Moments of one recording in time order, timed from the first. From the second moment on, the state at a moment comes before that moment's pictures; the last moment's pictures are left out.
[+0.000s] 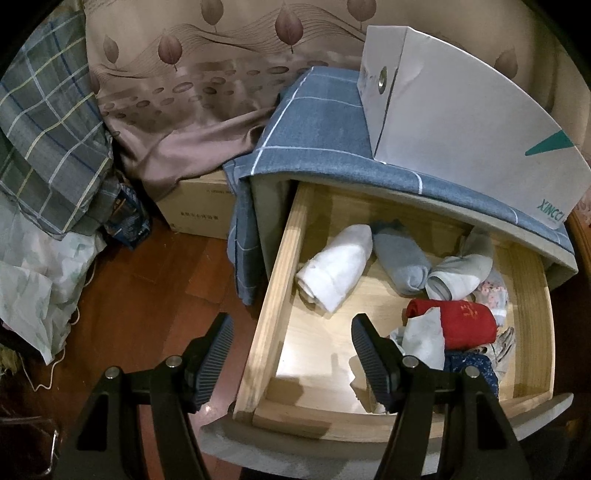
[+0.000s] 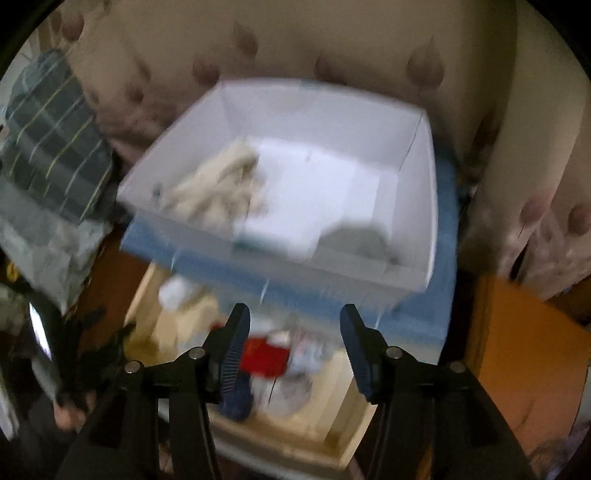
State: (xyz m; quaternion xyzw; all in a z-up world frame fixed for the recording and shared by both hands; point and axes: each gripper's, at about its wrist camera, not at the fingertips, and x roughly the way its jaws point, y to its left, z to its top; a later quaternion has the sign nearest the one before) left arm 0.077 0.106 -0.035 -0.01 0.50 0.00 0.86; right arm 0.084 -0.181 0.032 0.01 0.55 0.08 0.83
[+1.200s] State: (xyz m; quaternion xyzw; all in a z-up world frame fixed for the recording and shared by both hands) left arm 0.082 0.115 -0.044 -0.03 0.52 -0.01 0.85; right arm 0.042 -0.101 -0.186 -0.33 0.65 0.35 0.60
